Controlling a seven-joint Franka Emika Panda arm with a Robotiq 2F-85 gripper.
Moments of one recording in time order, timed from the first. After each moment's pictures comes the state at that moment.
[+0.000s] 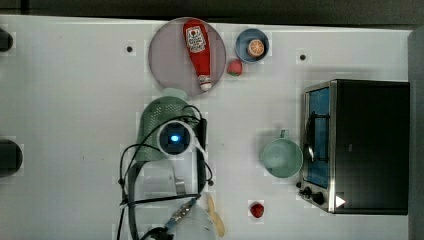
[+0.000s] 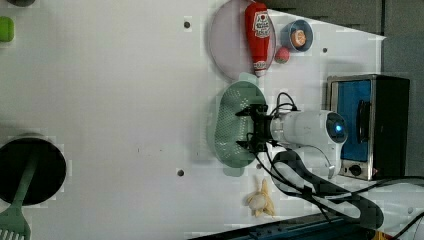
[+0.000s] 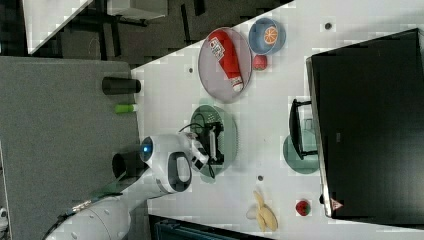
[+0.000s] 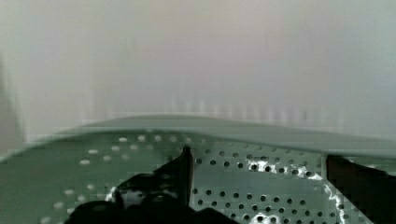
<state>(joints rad) 0.14 0.43 0.05 -2.42 0.03 1.23 1.01</state>
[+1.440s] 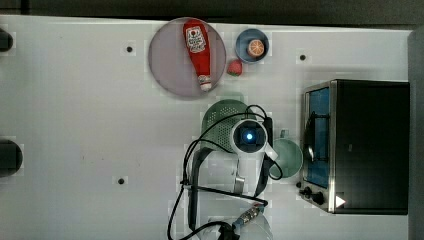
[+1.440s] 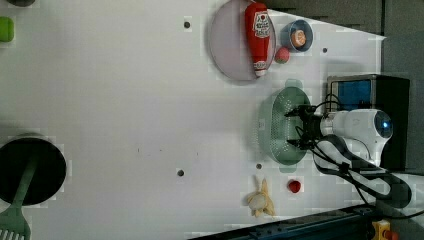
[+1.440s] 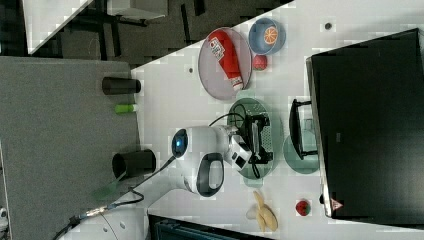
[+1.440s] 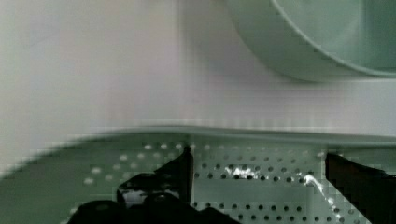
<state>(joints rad) 0.11 0.42 -0.26 -2.41 0.01 1.20 0.62</state>
